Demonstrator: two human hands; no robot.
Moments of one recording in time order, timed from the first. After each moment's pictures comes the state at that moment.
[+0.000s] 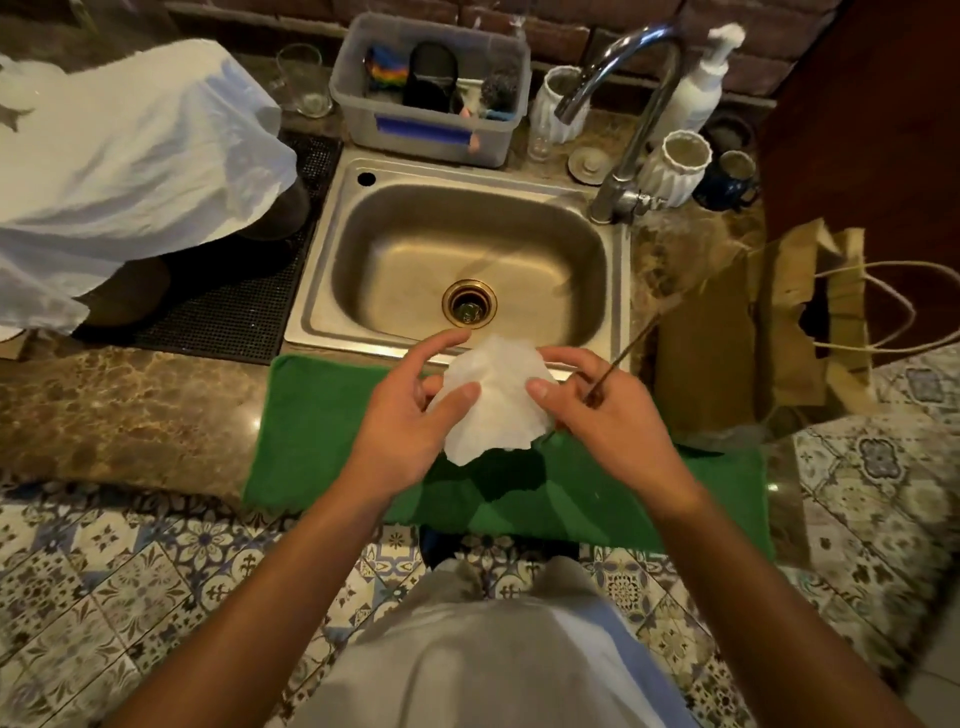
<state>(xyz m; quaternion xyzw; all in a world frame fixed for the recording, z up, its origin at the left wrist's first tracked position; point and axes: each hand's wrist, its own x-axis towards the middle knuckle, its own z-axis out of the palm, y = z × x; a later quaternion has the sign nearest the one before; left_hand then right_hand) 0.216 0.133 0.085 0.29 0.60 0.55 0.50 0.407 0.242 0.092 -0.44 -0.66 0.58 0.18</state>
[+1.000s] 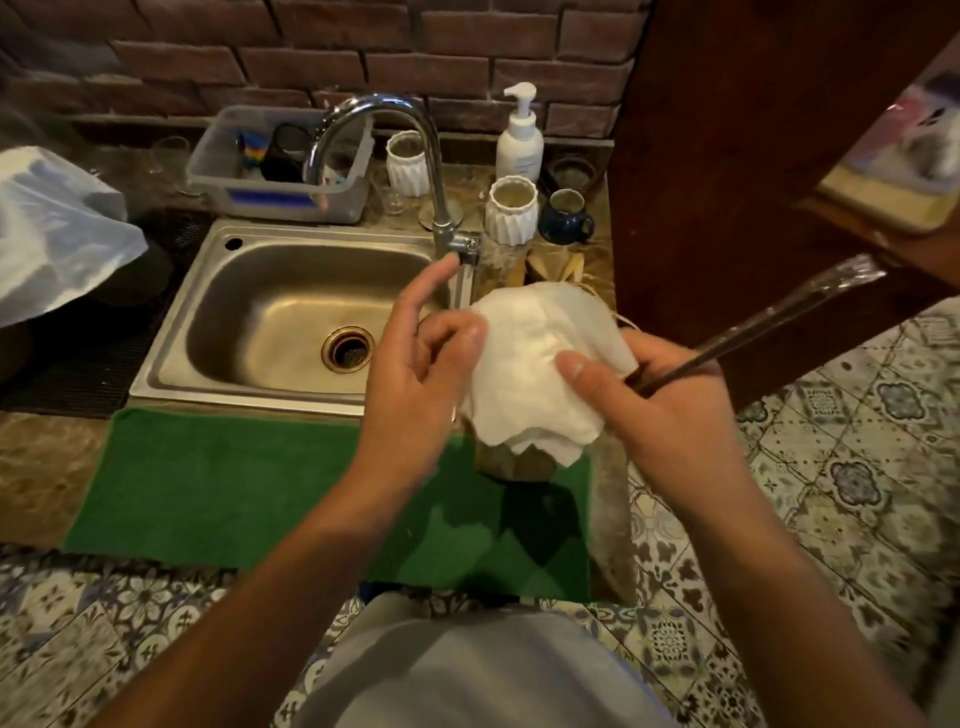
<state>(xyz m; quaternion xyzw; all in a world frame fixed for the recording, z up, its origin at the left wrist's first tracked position) 0.477 0.293 0.162 0.37 0.58 0.64 0.33 0.661 0.361 0.192 -0.40 -0.63 0.58 0.33</state>
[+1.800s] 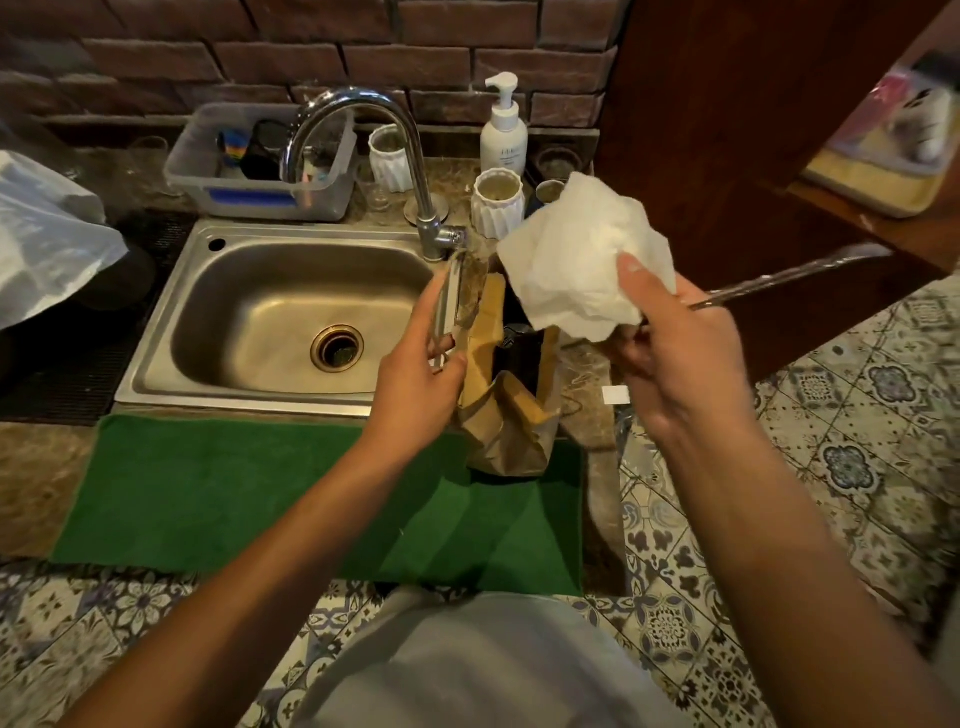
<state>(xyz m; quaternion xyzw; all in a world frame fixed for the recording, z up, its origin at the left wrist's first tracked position) 0.458 0.326 0.099 0.42 0.73 0.45 0.30 0.652 0.410 0.180 -0.42 -0.32 0.72 0.45</state>
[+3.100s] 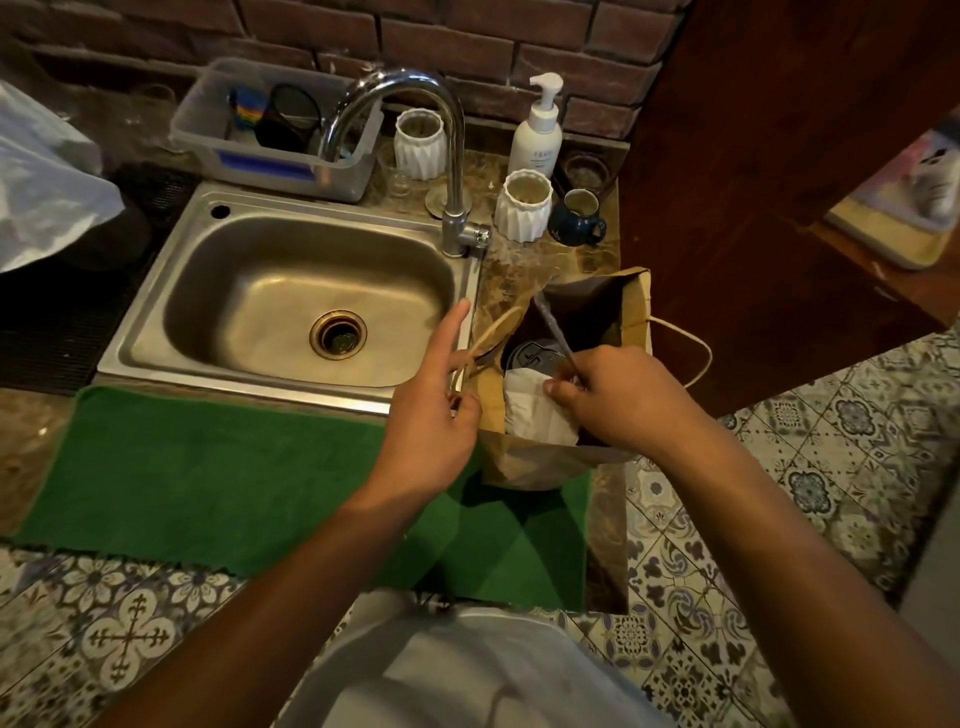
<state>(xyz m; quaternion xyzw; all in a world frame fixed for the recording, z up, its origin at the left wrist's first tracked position) 0.447 0.293 0.106 0.41 0.74 0.43 0.32 0.599 0.421 0.156 -0.45 -0.86 0.20 -0.14</state>
